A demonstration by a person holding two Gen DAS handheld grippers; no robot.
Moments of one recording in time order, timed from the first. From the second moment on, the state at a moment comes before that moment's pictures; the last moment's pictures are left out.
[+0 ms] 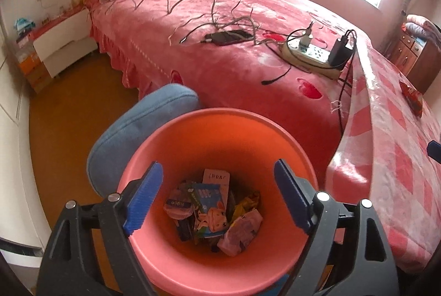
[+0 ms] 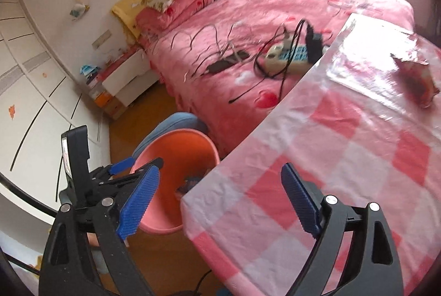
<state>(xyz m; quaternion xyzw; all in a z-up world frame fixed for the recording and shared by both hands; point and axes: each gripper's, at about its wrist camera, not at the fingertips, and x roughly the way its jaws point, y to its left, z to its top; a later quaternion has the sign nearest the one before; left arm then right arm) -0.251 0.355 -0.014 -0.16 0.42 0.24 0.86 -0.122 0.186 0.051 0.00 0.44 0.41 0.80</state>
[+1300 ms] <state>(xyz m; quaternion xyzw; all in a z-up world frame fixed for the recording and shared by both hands) -0.198 0.206 0.054 0.03 0.41 0.19 0.89 -0.097 0.006 0.067 0.12 0.33 0.32 0.88</state>
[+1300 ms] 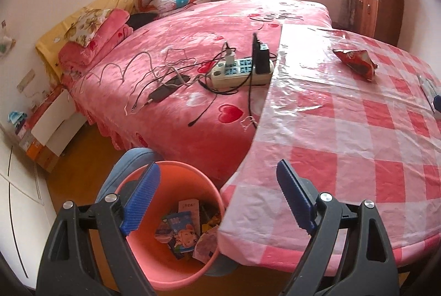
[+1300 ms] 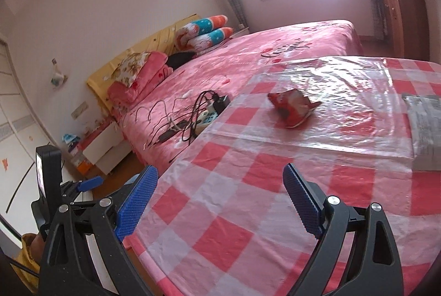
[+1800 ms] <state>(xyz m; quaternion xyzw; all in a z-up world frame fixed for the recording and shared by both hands) -0.168 0.142 0.055 0.07 0.42 0.14 0.89 -0.078 -0.067 0.061 0.17 0.32 0.27 0.89</state>
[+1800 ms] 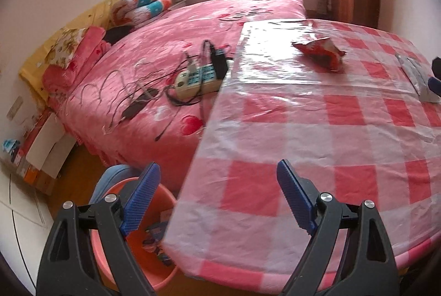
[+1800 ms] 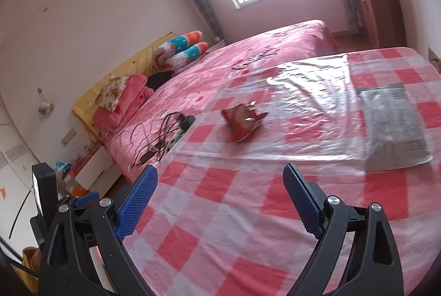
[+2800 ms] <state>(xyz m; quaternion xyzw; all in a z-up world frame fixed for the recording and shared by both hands) 0.043 0.064 0.033 -0.14 0.45 -0.03 0.88 0.010 -0.204 0.039 0.20 0.37 0.08 0.90</state>
